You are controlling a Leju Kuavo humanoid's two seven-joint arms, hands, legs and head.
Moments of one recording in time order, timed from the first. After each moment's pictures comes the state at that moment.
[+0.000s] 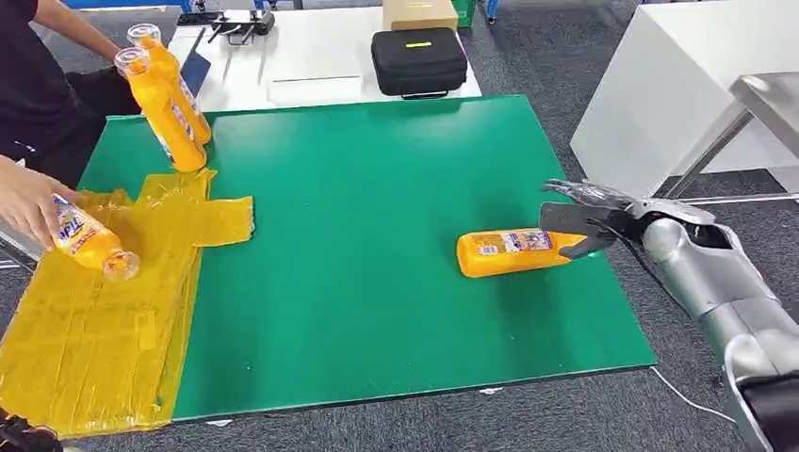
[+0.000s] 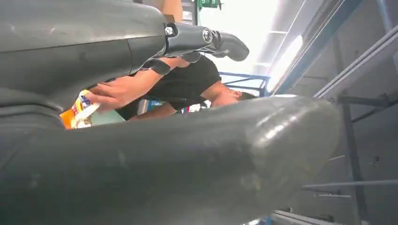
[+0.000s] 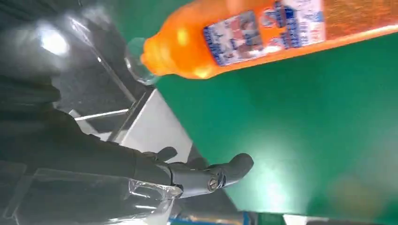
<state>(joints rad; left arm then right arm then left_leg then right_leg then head) 0.17 0.05 0.16 -1.98 0.23 0.51 -0.70 -0.79 -0.59 0.60 -0.91 0.57 0.39 -0.24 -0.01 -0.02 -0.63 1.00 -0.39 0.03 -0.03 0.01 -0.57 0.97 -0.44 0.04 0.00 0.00</state>
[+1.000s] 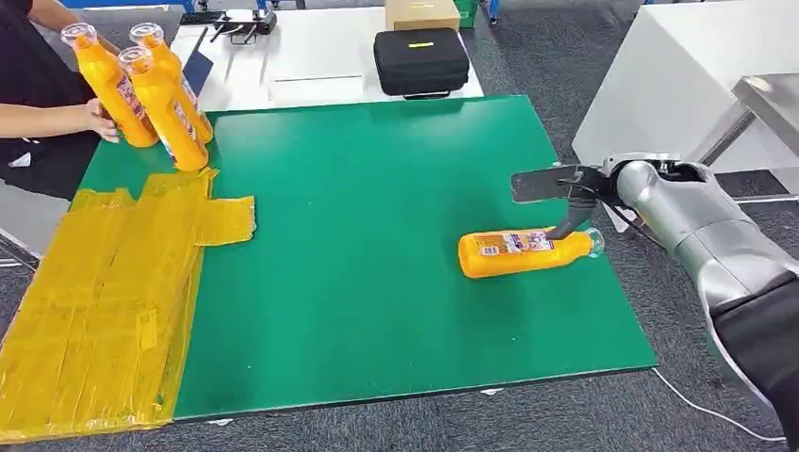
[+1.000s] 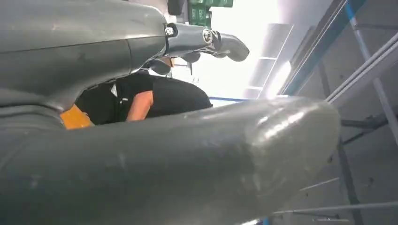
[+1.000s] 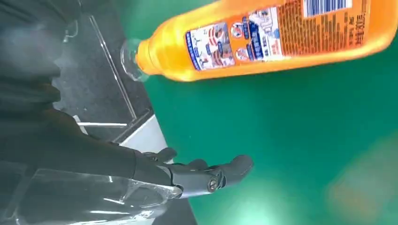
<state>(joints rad) 0.29 -0.07 0.31 -2.11 0.18 0.44 -0.70 -1.13 -0.48 1.03 -0.59 0.39 0.57 -0.24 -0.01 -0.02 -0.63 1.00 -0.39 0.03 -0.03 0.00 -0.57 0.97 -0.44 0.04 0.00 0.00</state>
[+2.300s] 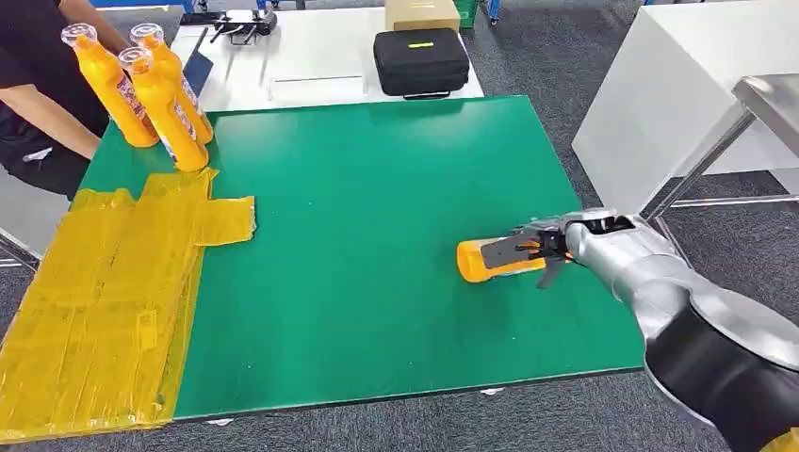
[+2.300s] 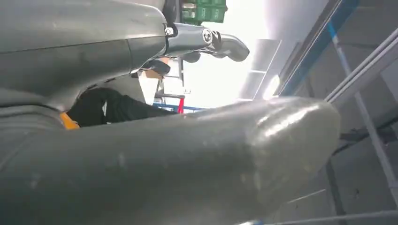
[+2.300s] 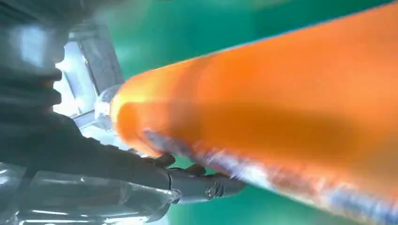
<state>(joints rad) 0.34 -0.15 0.31 -2.23 0.12 0.46 -0.70 -1.05 -0.30 1.32 -0.32 0.43 0.35 -0.18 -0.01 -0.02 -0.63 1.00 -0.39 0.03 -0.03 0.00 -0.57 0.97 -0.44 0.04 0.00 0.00</state>
